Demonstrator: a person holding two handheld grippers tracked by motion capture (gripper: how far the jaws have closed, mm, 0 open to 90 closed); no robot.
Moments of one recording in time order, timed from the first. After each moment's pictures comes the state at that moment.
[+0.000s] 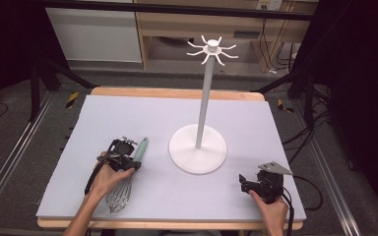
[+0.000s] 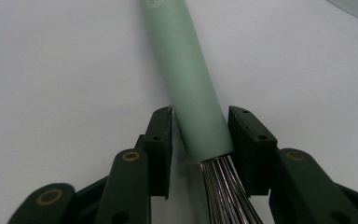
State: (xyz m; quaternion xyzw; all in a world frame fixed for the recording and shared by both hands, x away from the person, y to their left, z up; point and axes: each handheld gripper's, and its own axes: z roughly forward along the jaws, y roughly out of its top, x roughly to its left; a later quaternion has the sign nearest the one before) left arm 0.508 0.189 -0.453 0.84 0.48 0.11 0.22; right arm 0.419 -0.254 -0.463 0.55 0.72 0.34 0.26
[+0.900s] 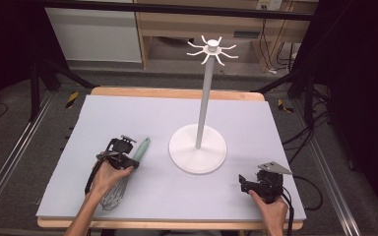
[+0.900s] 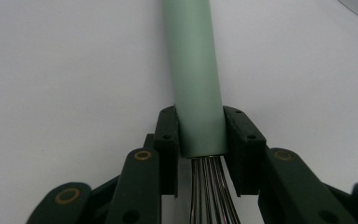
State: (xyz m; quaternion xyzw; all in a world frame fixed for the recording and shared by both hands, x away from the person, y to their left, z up) left arm 0.512 0.192 -0.449 0.83 0.51 0.08 0.21; right arm 0.420 -0.254 -0.464 0.55 0.72 0.33 0.25
